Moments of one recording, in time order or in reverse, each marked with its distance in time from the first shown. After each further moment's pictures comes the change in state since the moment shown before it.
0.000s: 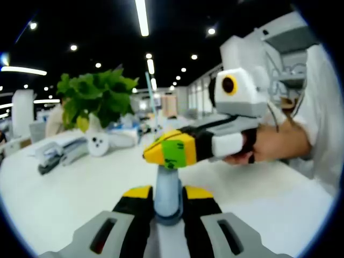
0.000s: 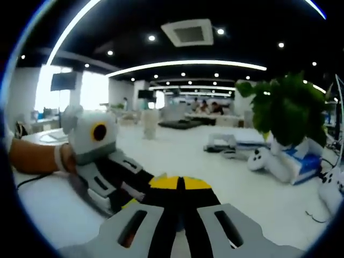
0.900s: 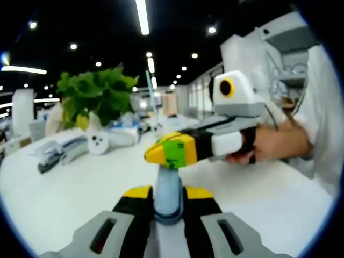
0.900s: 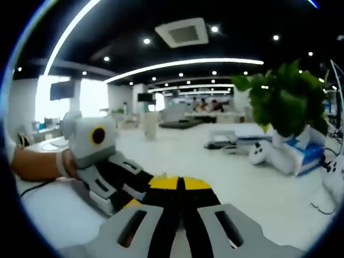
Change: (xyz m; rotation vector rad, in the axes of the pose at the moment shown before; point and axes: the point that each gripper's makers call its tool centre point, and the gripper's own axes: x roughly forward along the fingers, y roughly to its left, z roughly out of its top) left arm 0.002 0.001 -0.002 -0.004 0.013 0.002; right arm 0.003 0.003 0.009 0.039 -0.017 0.030
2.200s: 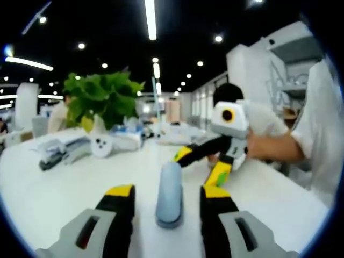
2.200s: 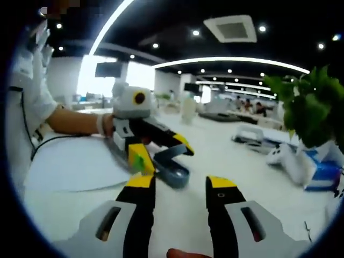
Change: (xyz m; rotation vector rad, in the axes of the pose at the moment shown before) left arm -0.002 0.003 0.012 -0.060 -0.055 0.013; right arm -0.046 -0.011 -0.039 -0.168 0.041 0.359
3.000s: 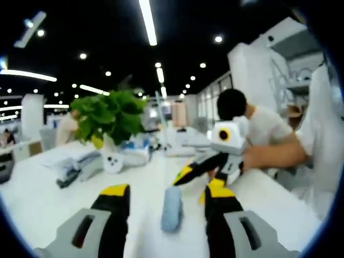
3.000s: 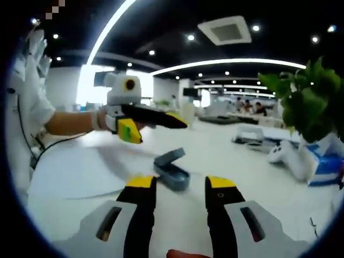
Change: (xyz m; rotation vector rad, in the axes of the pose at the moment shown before) left arm -0.034 -0.001 0.043 0.056 -0.018 0.073; right arm 0.001 0.003 0.002 0.043 -0.030 0.015
